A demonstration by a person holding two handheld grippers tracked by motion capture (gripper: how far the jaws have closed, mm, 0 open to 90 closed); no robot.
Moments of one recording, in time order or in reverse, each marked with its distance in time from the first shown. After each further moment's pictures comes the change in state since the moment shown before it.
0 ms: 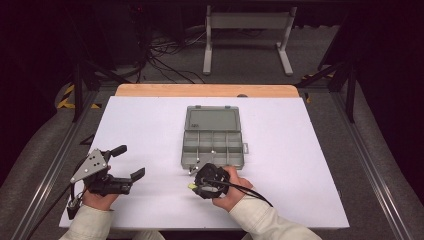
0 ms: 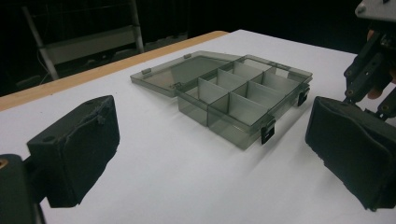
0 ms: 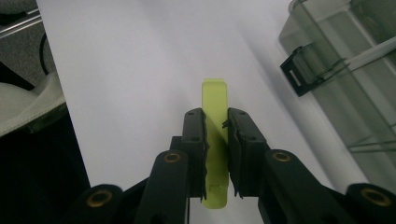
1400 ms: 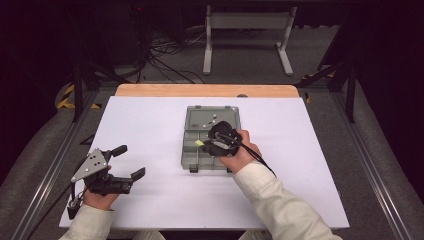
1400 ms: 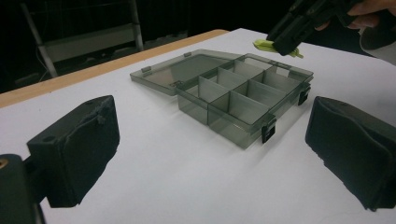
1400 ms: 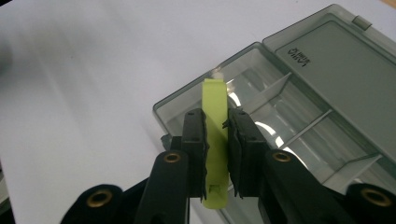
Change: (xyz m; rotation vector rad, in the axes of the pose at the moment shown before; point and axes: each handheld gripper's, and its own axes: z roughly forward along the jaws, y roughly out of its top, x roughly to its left) left arm 0.001 -0.001 0.002 0.009 -0.003 -0.005; right arm -0.079 0.037 -0.045 -0.168 -0.107 0.154
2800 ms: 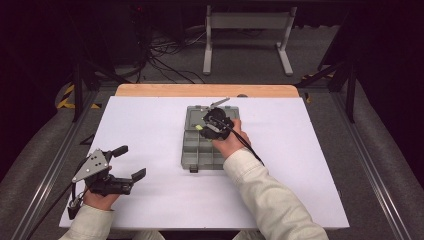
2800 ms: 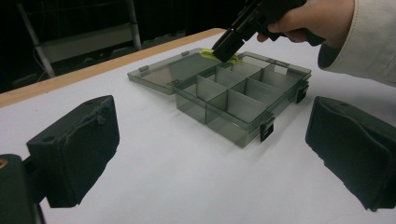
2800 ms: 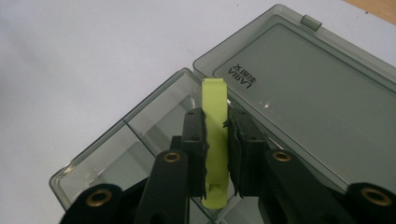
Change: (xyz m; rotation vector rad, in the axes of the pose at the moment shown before) left arm -0.001 -0.001 0.001 0.002 -0.008 0.007; right arm -0.044 0.017 0.054 -0.003 -0.098 0.128
